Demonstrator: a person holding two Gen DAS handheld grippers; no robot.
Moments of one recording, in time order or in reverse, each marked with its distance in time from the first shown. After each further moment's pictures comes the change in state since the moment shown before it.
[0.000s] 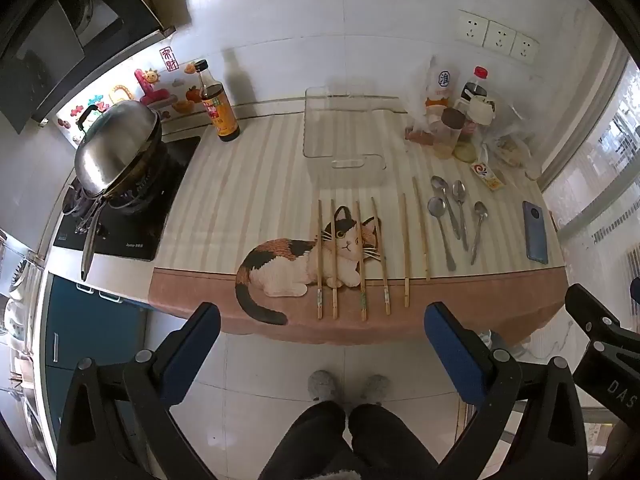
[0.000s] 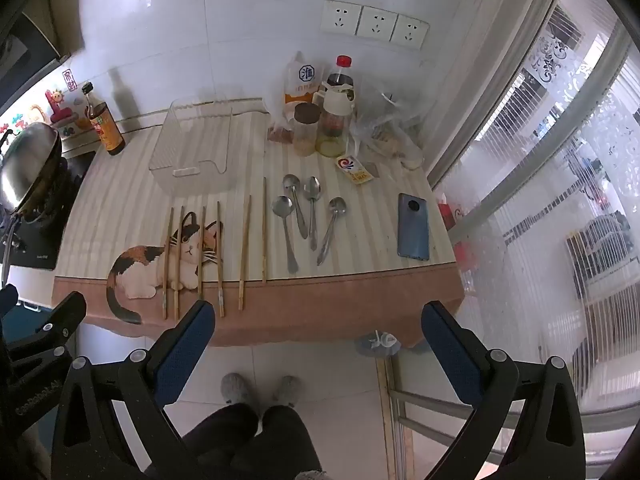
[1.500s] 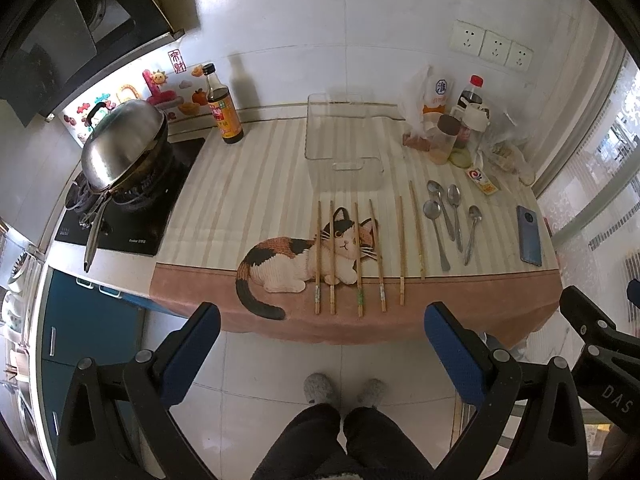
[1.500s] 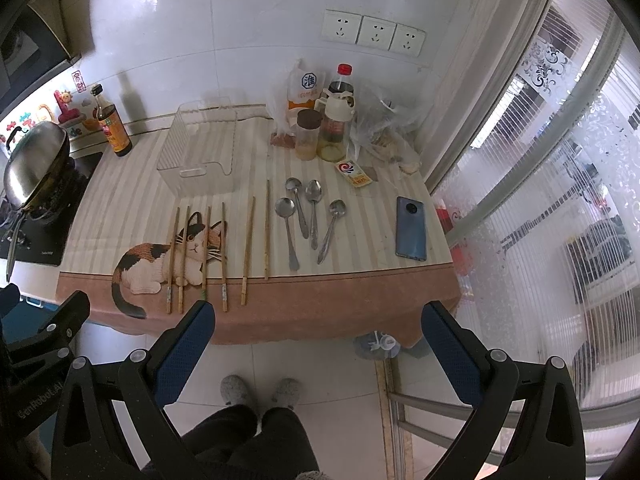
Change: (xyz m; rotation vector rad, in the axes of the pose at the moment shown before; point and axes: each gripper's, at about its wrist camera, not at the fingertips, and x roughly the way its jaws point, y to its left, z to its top) left arm -0.019 0.002 -0.012 -0.009 -0.031 -0.010; right arm -0.024 0.004 -0.017 -0.012 -0.025 -0.006
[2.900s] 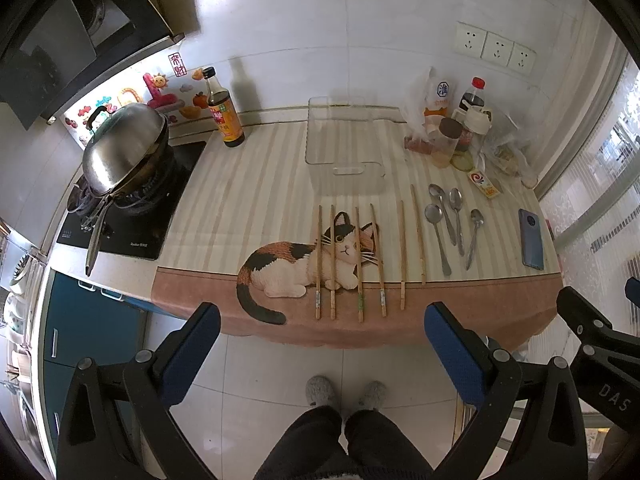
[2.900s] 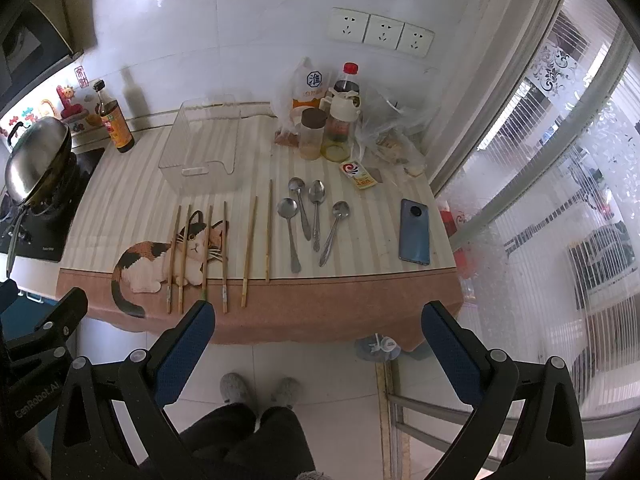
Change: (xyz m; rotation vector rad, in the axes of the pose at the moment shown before) left arm -0.001 0.003 0.015 -0.006 -0.005 0.004; right arm 0.009 0.005 0.006 -0.012 0.003 0.003
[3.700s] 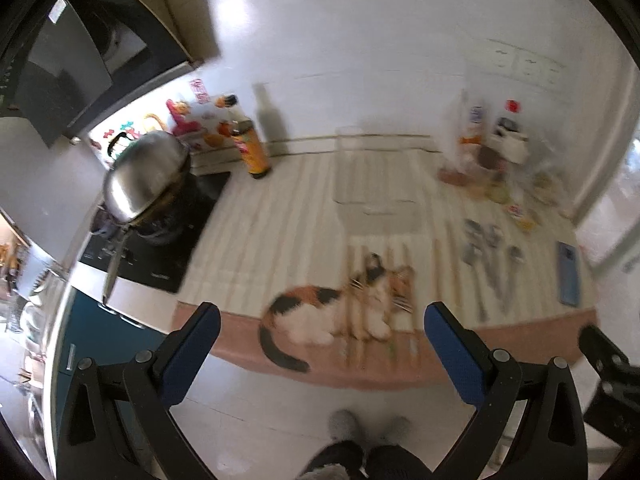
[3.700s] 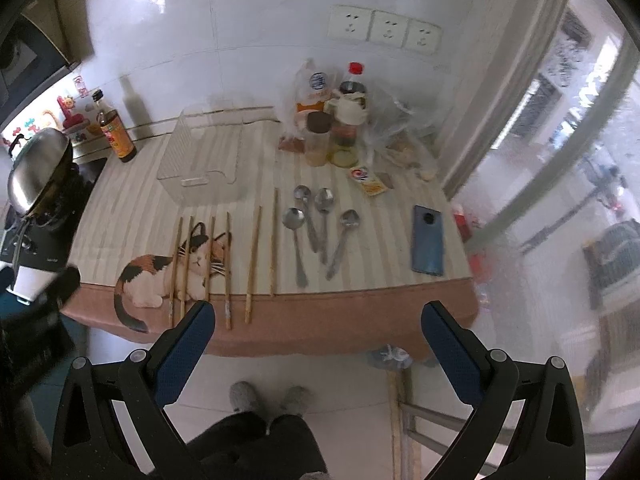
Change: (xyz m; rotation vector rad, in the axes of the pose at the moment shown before) left arm 0.041 0.001 0.024 -0.016 -0.117 0.163; right arm 0.051 -0.001 0.020 -0.003 -0.004 0.075
